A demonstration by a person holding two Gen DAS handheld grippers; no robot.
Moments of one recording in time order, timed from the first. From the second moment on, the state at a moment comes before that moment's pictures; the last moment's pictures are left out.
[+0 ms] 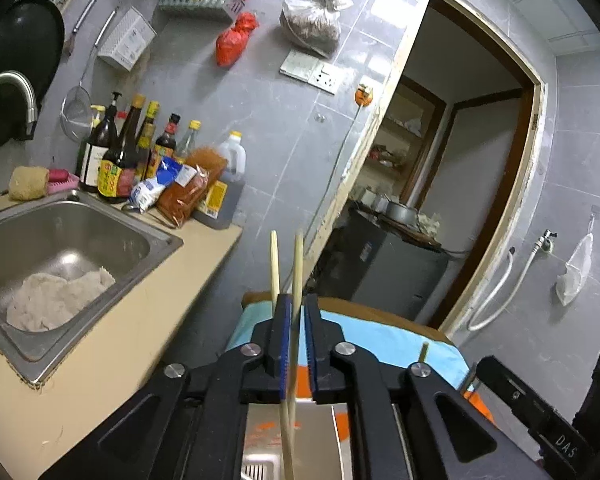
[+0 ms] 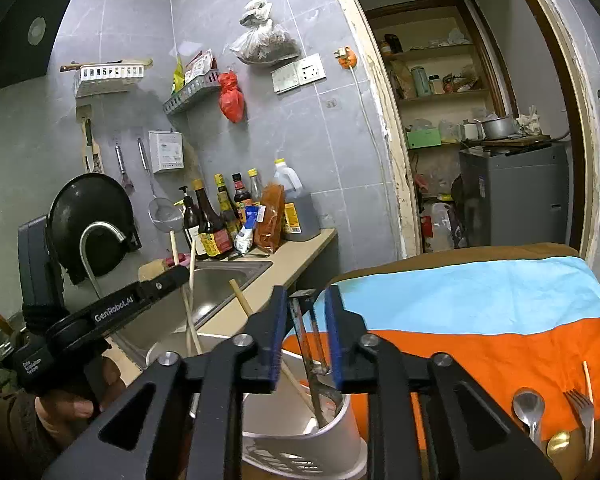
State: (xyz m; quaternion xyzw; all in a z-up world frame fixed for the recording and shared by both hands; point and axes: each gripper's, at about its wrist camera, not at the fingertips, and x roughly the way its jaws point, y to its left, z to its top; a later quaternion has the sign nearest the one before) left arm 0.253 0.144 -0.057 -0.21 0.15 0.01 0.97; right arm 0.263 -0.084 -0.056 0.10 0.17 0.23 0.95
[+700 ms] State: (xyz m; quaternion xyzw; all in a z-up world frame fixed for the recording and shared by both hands) left arm 0.220 0.062 0.007 -0.12 0.14 0.01 0.98; right arm 0.217 -0.169 0.011 0.10 0.13 0.13 0.98
